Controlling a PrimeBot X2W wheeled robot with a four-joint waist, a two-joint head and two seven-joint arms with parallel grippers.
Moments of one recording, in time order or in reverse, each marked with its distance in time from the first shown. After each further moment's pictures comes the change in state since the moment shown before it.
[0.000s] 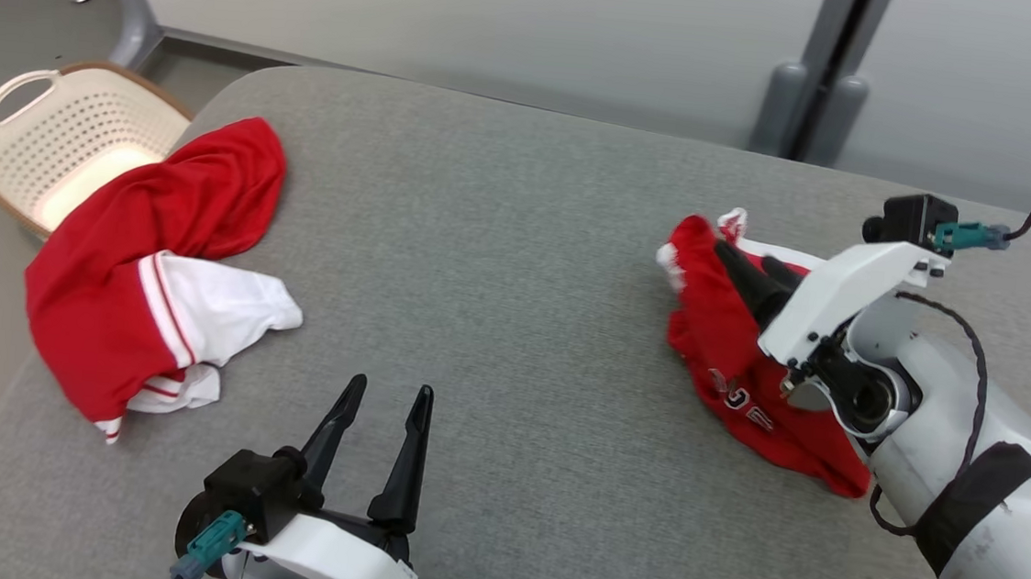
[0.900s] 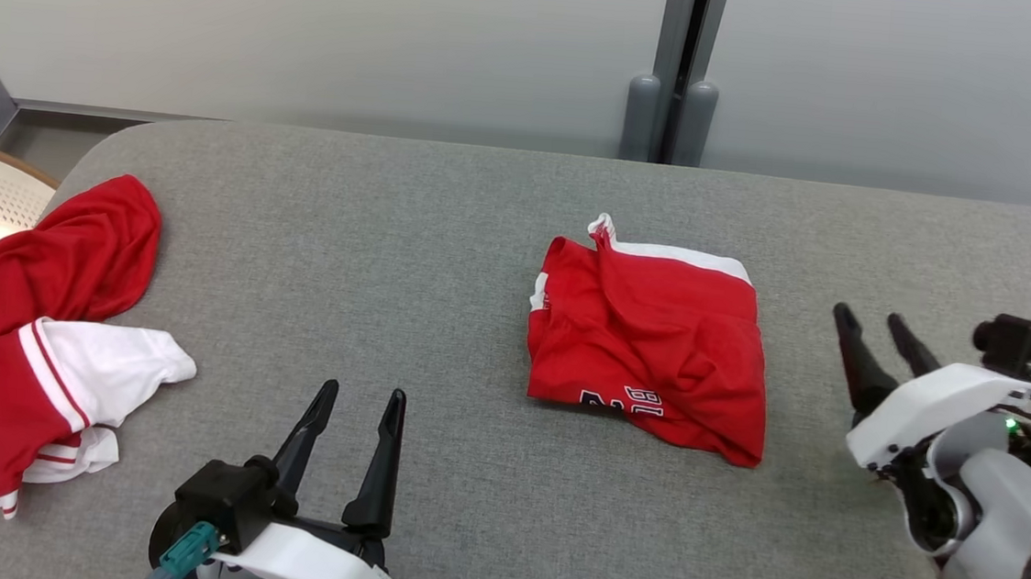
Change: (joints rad) left arm 0.043 0.002 0.076 -0.015 0.036 -0.027 0.000; right arm 0.220 -0.159 -0.051 -0.127 -0.173 0.000 -0.402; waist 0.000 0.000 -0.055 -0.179
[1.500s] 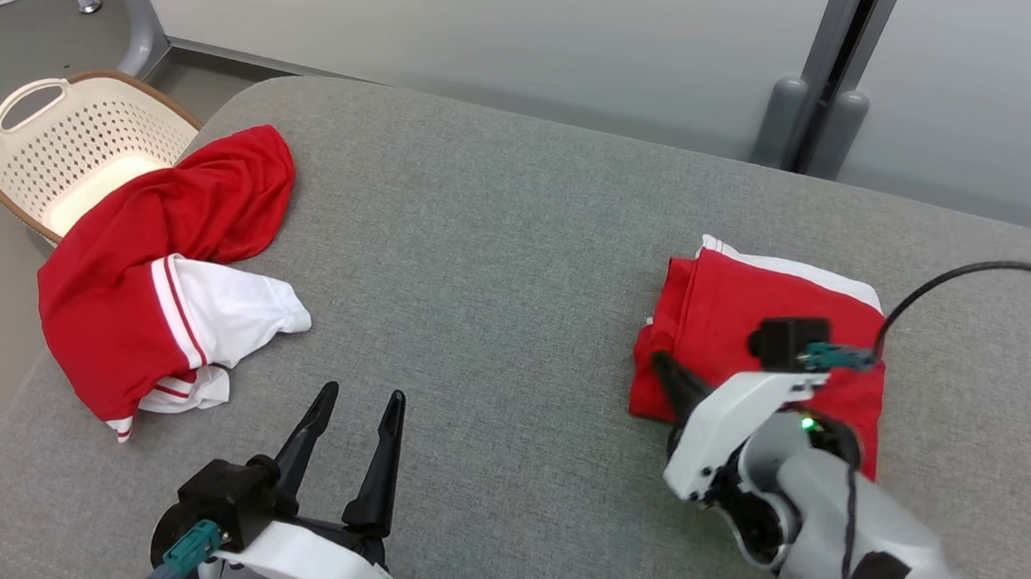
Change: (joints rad) left arm -0.007 -0.021 0.015 0.031 0.014 -0.012 0.000; right arm -0.065 0.268 0.141 0.119 -0.045 0.000 0.171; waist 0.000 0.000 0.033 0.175
